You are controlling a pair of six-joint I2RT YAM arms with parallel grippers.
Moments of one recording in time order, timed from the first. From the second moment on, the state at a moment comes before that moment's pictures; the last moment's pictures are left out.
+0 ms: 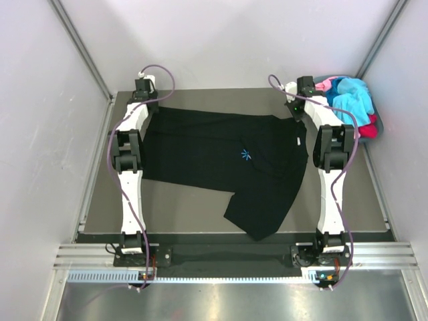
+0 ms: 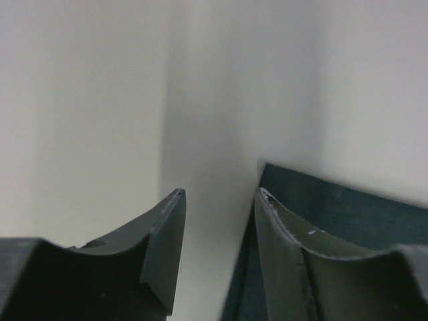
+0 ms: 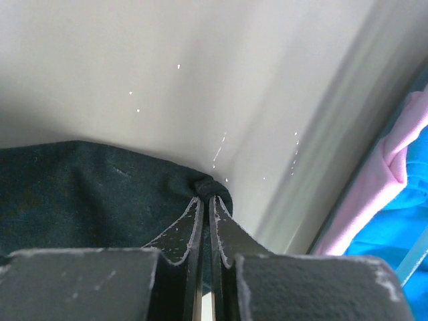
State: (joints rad) left arm 0.04 2.59 2.29 -0.37 -0.15 0.07; right arm 0.05 2.46 2.16 -0.69 0.02 -0.50
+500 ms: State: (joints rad) left arm 0.04 2.61 2.31 -0.37 -0.11 0.02; right arm 0.05 2.46 2.16 -0.69 0.05 -0.52
